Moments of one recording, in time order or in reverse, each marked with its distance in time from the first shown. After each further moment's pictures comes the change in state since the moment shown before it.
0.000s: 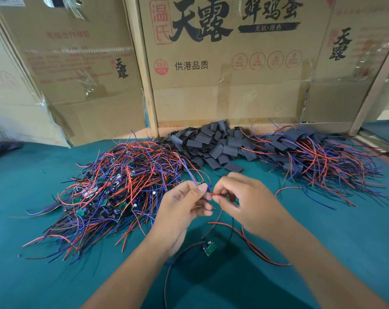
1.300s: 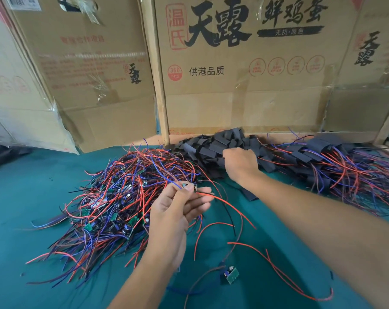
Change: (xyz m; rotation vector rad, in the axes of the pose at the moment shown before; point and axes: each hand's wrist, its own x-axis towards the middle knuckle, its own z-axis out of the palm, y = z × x) left_hand 0.010 0.019 -0.025 -0.141 0.216 0.154; right_hand 0.164 0.095 0.076 -0.688 -0.152 0.303
